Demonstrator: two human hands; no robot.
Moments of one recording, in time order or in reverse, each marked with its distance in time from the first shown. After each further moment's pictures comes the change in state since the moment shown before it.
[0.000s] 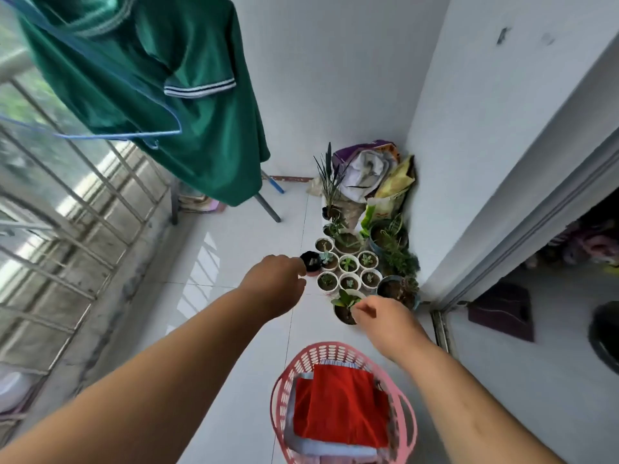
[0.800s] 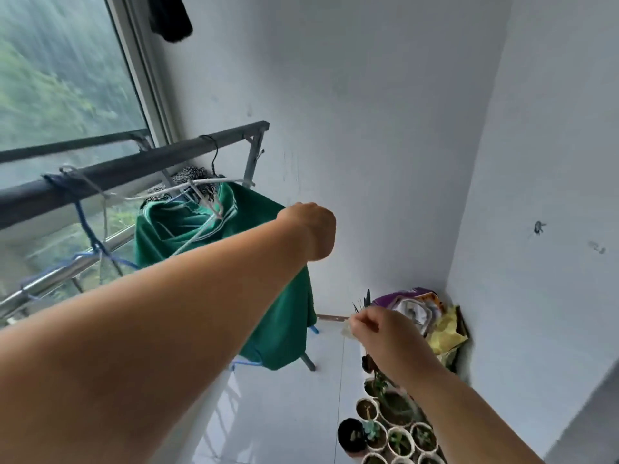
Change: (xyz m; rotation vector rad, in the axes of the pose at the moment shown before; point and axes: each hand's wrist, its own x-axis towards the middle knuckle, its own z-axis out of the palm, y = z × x) left_hand 0.139 0.002 -0.360 0.561 0.395 -0.024; right_hand 0.121 -0.249 -0.133 0.017 0.311 -0.484
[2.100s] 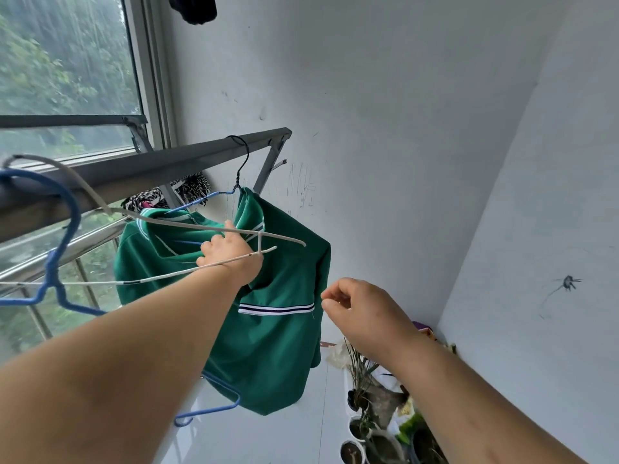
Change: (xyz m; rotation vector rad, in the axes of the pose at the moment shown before) left_hand 0.087 -0.177 0.148 -0.658 0.070 -0.742; right_hand 0.133 -0.109 0.036 -0.132 -0.010 -0.100
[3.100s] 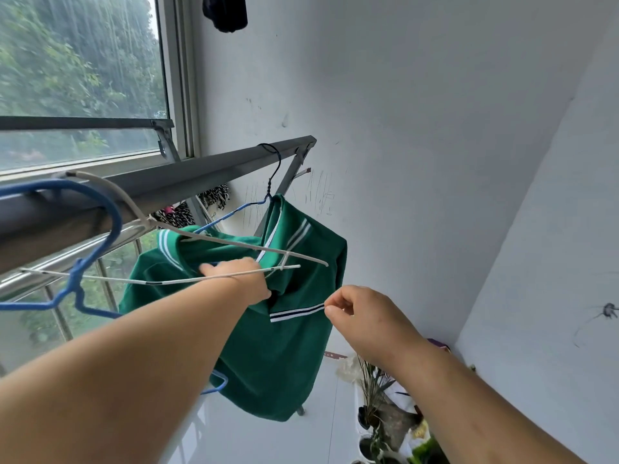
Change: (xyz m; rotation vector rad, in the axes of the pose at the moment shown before) left_hand 0.011 -0.025 -0.009 0.432 -0.228 0.159; right_hand 0.030 -0.023 0.017 -0.045 -0.063 0.001
